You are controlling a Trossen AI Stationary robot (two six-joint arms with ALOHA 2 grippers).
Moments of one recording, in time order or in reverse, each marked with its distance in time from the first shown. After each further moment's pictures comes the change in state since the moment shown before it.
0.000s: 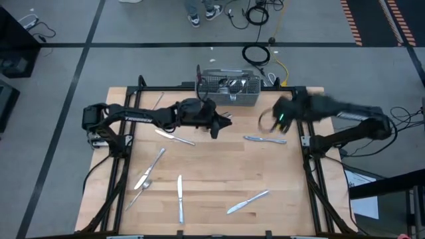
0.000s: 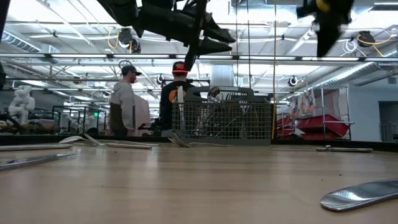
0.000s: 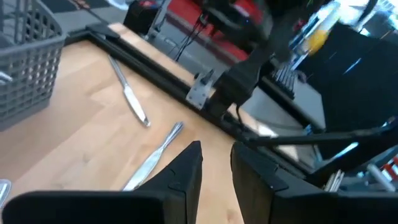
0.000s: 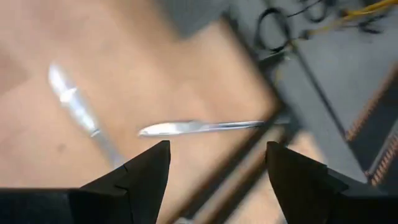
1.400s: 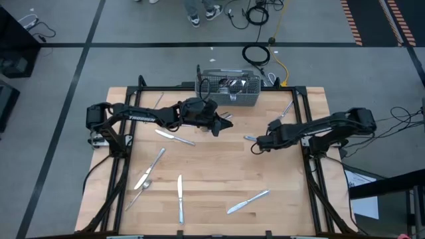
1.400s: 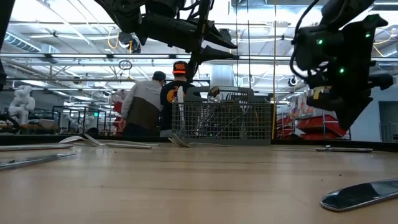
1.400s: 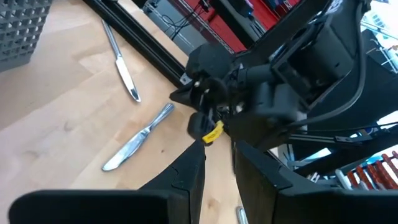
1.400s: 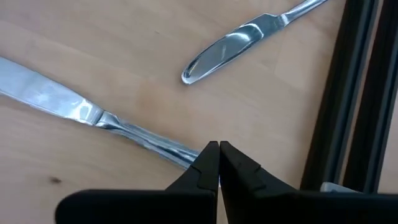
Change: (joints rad) left arm 0.029 0.043 0.000 0.020 0.086 -0.178; right arm 0.149 0.250 -0.475 0.351 -0.069 0.800
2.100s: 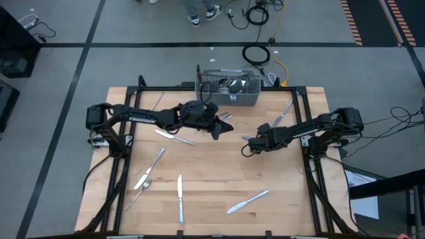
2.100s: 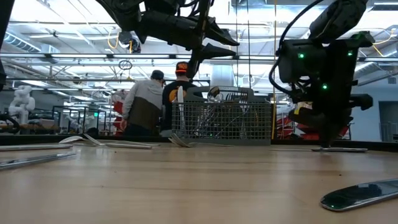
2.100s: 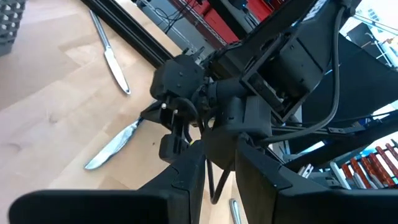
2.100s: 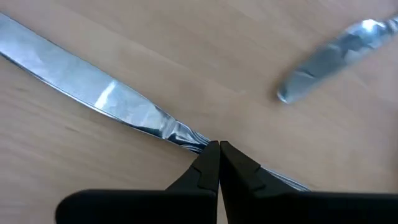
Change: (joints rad) left arm -0.033 0.000 0.000 -0.002 0.000 -0.002; right arm -0.001 0.157 0.000 0.302 -0.033 -0.087
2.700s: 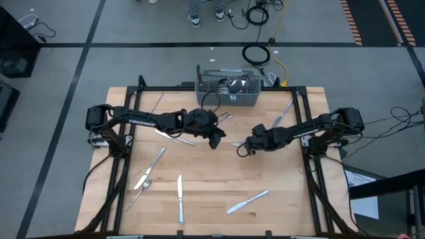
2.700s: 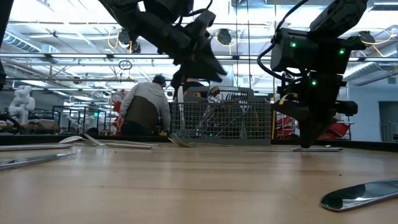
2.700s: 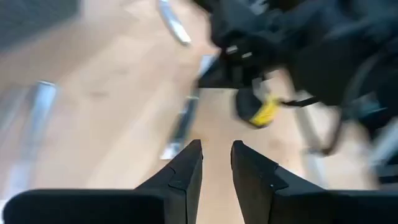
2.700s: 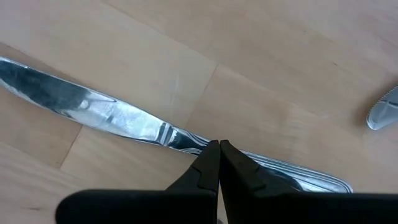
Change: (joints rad) left arm -0.059 0.000 0.000 -0.288 -0.184 0.221; right arm 0.007 -0.001 0.002 0.184 -0.061 -0.057
